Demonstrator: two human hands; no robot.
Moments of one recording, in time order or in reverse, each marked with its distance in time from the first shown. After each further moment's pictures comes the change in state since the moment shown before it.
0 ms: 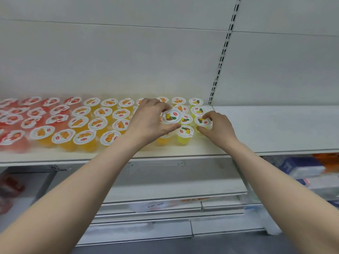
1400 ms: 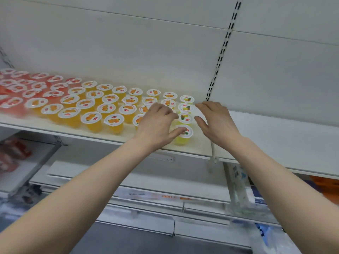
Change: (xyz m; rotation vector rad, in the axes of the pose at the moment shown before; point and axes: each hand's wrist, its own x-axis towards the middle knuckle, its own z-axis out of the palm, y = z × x) left_hand -0.005 0.082 0.074 0.259 0.078 -0.035; right_hand 0.013 0.046 -0.058 -0.240 0.022 -0.577
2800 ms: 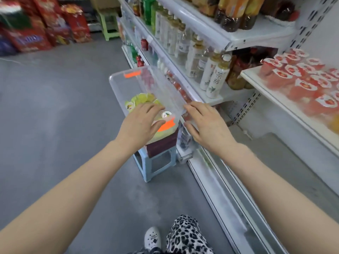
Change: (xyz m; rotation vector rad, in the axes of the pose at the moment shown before) left_hand -0.544 -0.382 -0.258 0.355 0.106 -0.909; right_hand 0.055 -0.703 0.164 0.492 -0.094 -1.045
